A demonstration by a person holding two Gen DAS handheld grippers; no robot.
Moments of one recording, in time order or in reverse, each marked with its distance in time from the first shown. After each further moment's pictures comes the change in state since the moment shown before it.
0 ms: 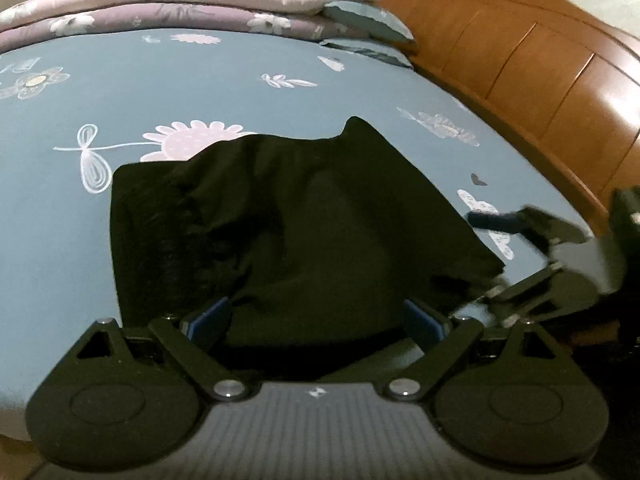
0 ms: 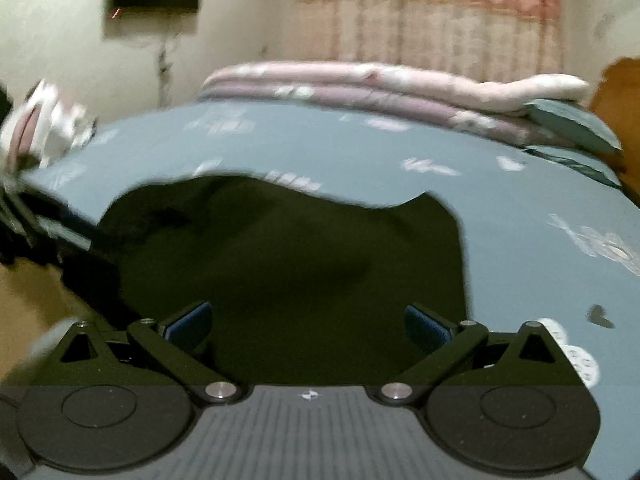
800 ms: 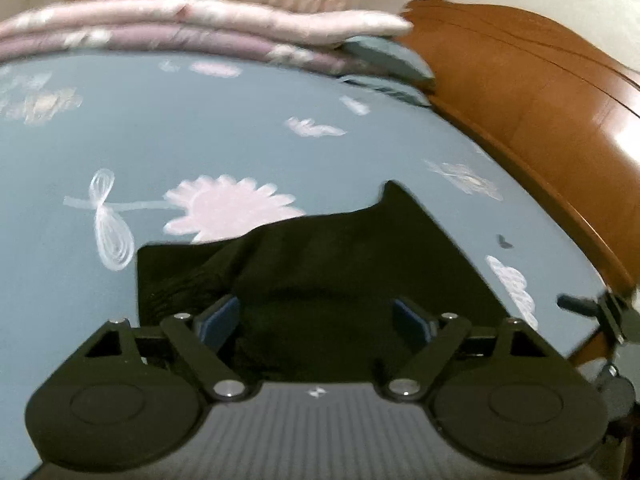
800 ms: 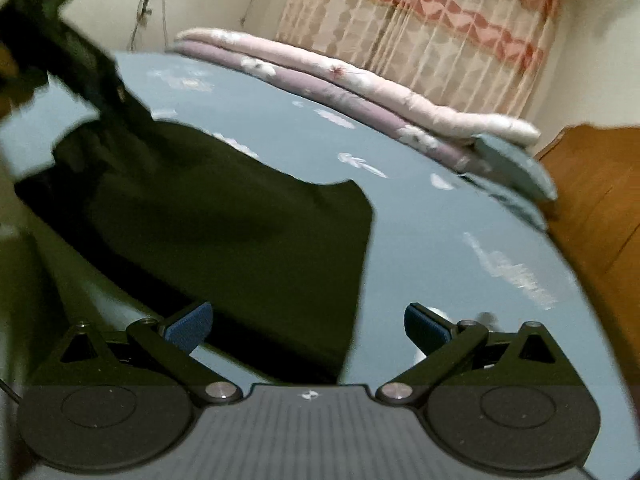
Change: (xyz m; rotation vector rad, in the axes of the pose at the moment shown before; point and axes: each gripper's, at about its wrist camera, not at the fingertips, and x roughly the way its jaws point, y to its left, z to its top) left arm 0.021 0.023 0.057 0.018 -0.101 -0.014; right arm -0.056 -0.005 -0.030 -0.209 0.008 -0.301
